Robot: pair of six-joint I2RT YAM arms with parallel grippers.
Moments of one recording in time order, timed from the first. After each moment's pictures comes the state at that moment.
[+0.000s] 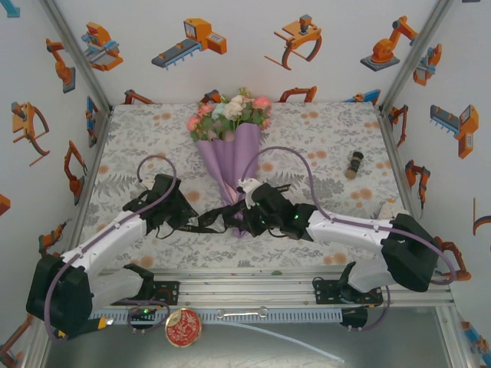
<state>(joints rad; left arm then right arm) -0.48 1.11 0.63 -0.50 -0.10 -0.98 1.00 1.39 0.77 -0.09 -0.10 0.33</state>
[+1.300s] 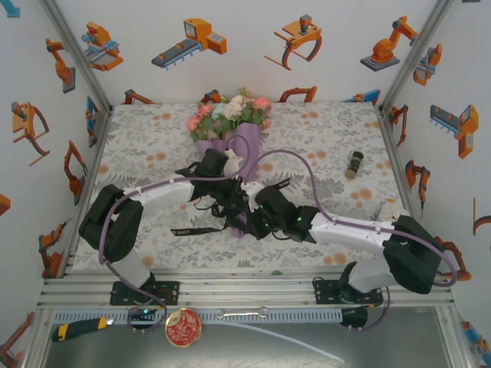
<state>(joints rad) -0.70 1.68 1.01 -0.24 0.46 -0.33 0.99 1.36 0.72 -0.09 -0.11 0.32</state>
